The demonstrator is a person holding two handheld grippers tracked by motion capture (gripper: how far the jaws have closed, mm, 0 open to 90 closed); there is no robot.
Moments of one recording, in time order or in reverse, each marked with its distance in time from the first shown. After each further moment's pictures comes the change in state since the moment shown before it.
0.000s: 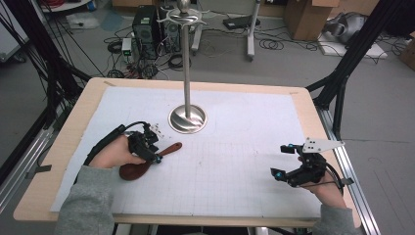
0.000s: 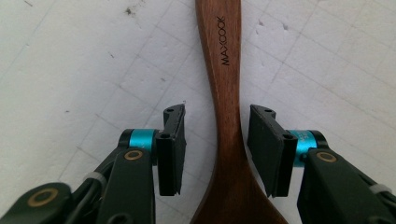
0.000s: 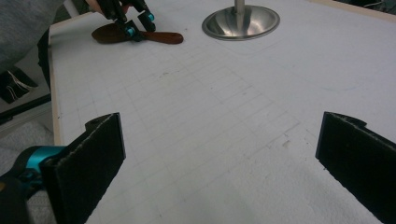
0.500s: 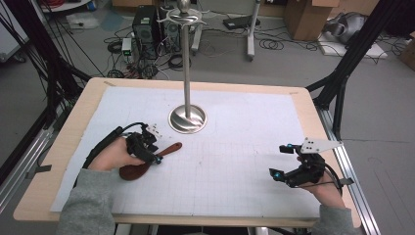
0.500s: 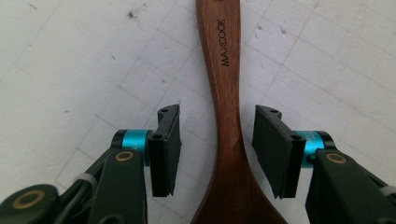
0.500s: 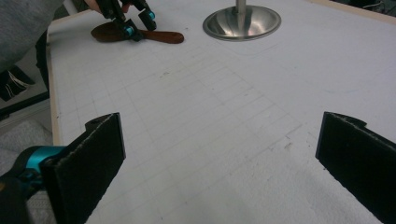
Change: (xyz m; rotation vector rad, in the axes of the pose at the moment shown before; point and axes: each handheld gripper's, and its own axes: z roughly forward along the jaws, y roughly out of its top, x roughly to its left) left arm 0.002 -0.008 0.000 -0.052 -0.004 0.002; right arm 0.004 0.002 0.003 0.007 -0.005 -0.010
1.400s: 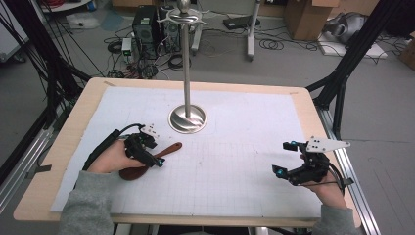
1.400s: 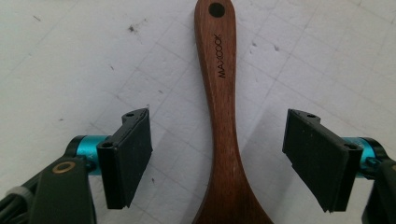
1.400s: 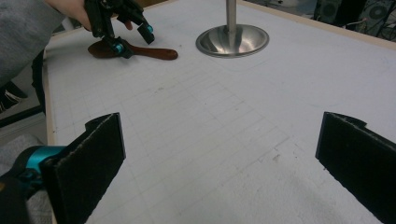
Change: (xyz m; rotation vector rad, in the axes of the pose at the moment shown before) left arm -0.001 -0.009 0.003 -0.104 -0.026 -0.036; right arm 0.000 0.003 -0.009 -0.061 -0.027 0.000
